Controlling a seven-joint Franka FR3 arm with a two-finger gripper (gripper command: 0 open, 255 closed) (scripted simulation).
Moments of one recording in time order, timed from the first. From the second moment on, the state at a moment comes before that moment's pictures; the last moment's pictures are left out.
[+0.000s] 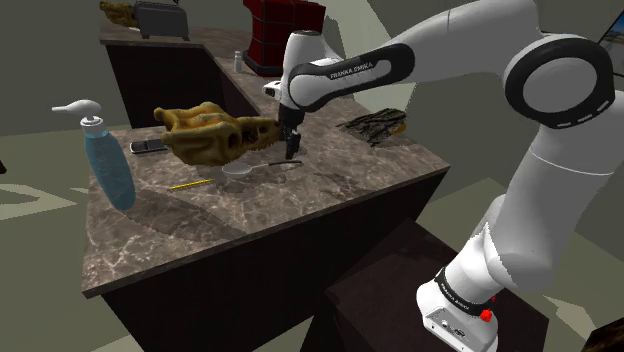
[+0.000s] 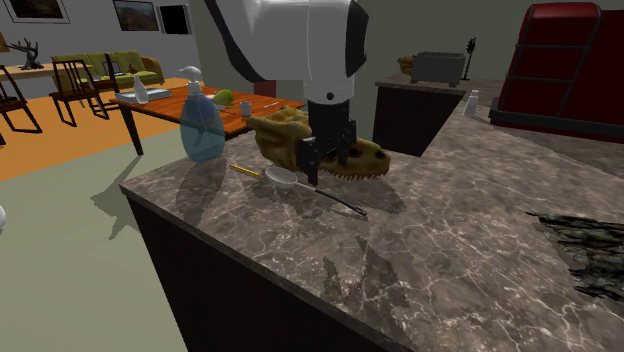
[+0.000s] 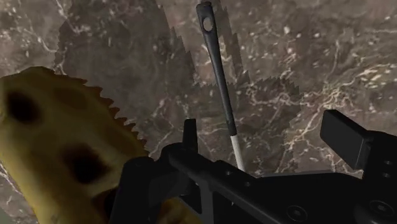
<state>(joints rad) 0.24 0.18 0.00 -1.92 -0.02 2.19 -0.91</state>
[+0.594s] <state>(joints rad) 0.27 0.34 0.04 -1.83 -0.06 2.27 -1.02</state>
